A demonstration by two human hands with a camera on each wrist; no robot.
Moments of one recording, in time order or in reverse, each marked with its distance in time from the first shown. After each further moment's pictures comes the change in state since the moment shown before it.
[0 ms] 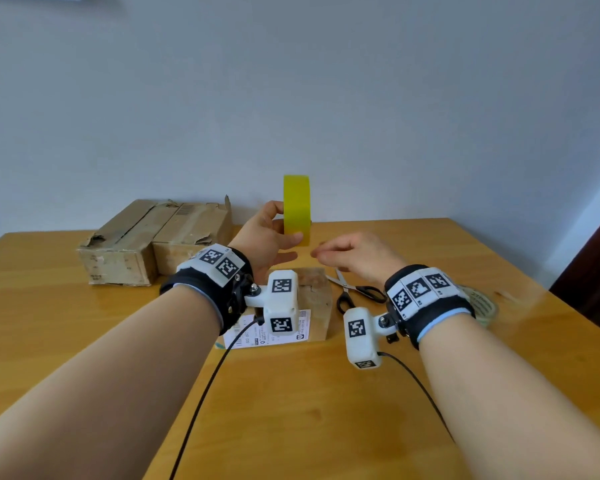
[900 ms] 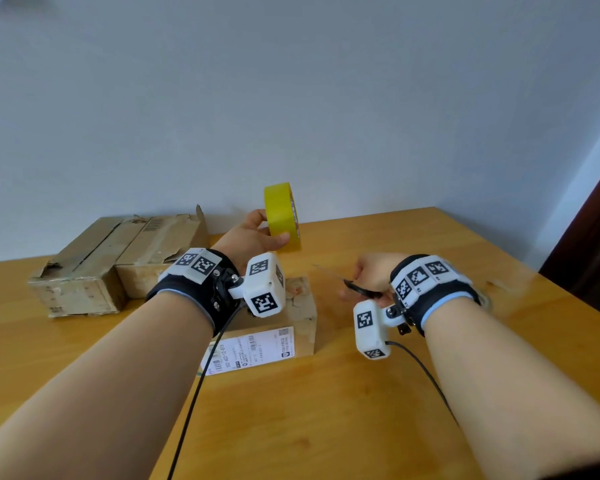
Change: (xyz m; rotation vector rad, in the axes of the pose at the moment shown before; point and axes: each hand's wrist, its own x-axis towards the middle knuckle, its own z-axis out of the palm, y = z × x) left_hand 0.048 -0.004 0.003 0.136 -0.065 -0.110; right_hand 0.019 0.053 -0.033 -0.470 -0.236 0.540
